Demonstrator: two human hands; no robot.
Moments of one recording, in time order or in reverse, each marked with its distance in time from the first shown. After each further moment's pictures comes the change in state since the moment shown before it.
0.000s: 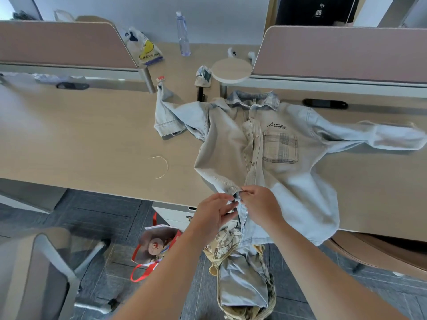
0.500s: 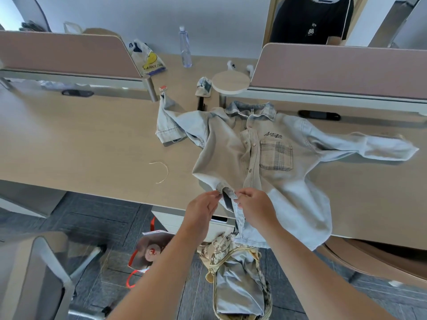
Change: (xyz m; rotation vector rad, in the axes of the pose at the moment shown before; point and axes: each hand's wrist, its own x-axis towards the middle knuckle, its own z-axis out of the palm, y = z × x) left_hand -0.009 0.011 -0.003 0.025 0.064 0.229; right_hand -0.017 -0.018 -0.006 0.077 0.023 0.024
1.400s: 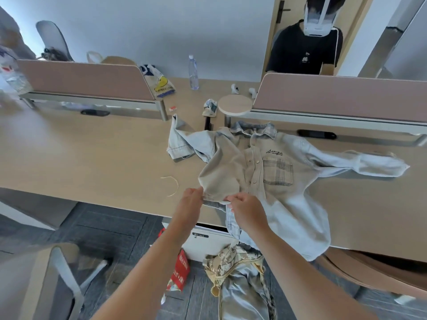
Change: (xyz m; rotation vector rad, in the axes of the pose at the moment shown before) left_hand -0.021 0.071 -0.031 1.024 0.182 0.300; right_hand -0.038 -0.057 0.011 0.036 -0.021 -0.074
